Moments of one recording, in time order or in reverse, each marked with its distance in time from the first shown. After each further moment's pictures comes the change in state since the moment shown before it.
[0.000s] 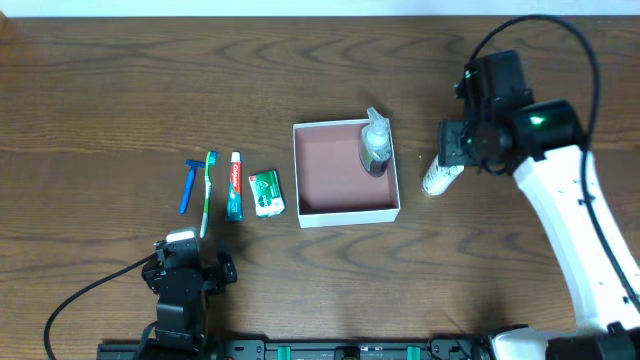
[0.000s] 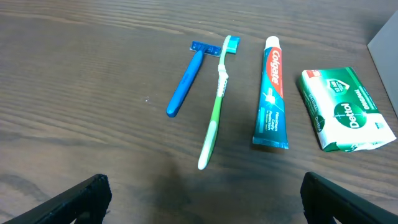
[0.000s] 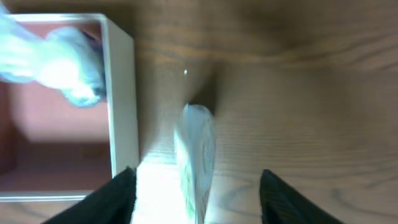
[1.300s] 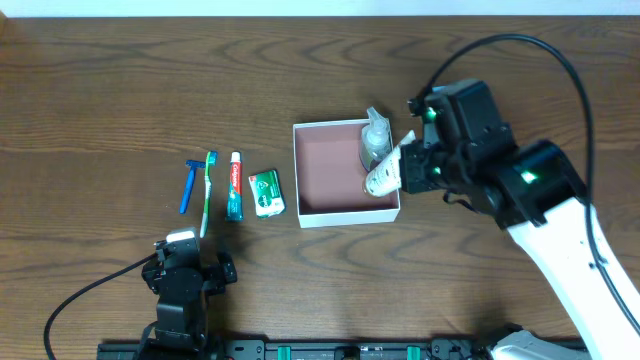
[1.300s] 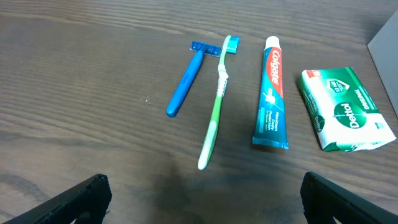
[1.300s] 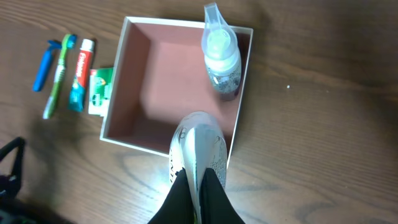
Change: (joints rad) left arm 0.000 0.000 0.000 0.000 0.000 0.000; right arm 0.260 -0.130 0.053 0.004 -0.107 0.106
